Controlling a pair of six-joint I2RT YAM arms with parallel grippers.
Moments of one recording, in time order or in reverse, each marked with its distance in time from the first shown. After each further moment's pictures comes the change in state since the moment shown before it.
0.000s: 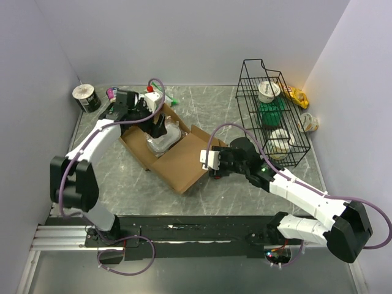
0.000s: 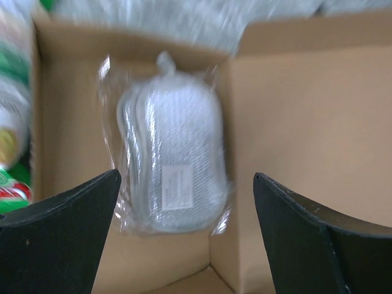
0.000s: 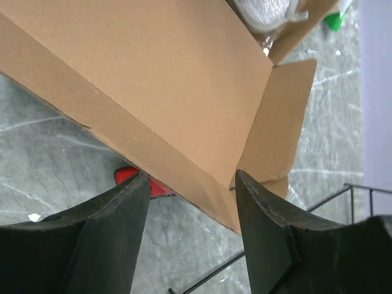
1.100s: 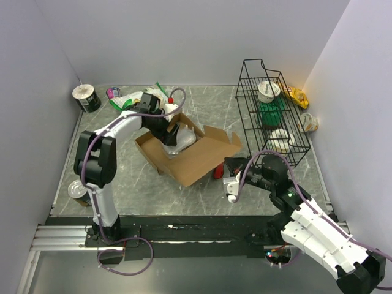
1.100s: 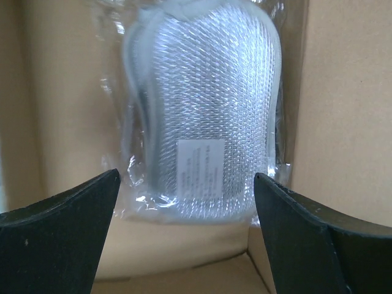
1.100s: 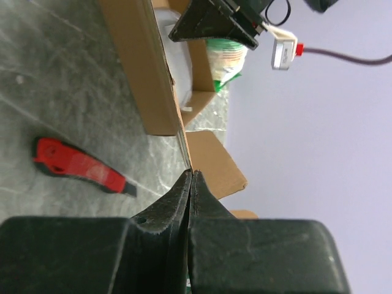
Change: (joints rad) left arm -0.094 0.340 0.180 -0.179 -0.040 0.047; right arm -0.127 -0.445 -0.242 0.077 -0.226 -0.517
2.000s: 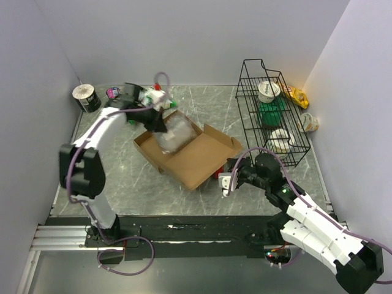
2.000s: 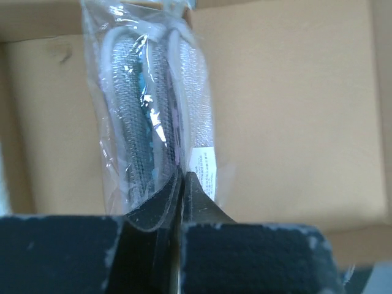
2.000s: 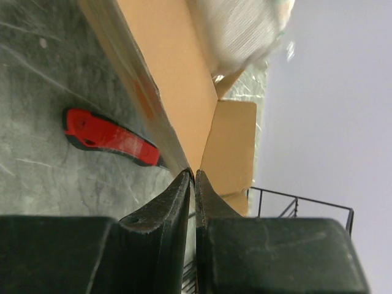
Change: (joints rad) left arm 0.051 -0.133 0.035 -0.096 0.217 -0.020; right arm 0.000 0.076 -0.021 -0.030 0.115 0.045
